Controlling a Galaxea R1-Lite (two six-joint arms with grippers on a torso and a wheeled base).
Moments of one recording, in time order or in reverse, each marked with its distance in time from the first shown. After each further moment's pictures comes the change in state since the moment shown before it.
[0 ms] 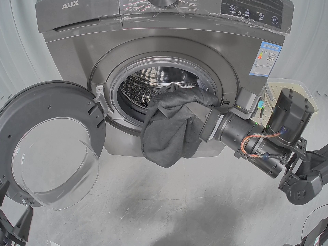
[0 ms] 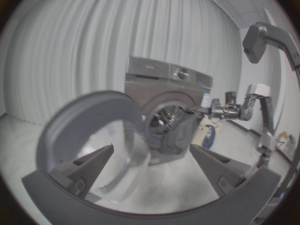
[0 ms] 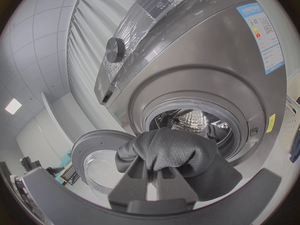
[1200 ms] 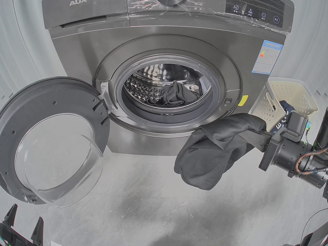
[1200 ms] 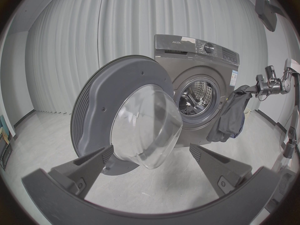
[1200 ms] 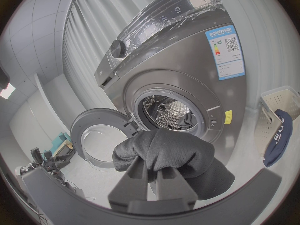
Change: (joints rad) left arm 0.011 -0.199 0.187 0.148 0.286 0.036; right arm -0.123 -0.357 0.278 0.264 0.073 -0.098
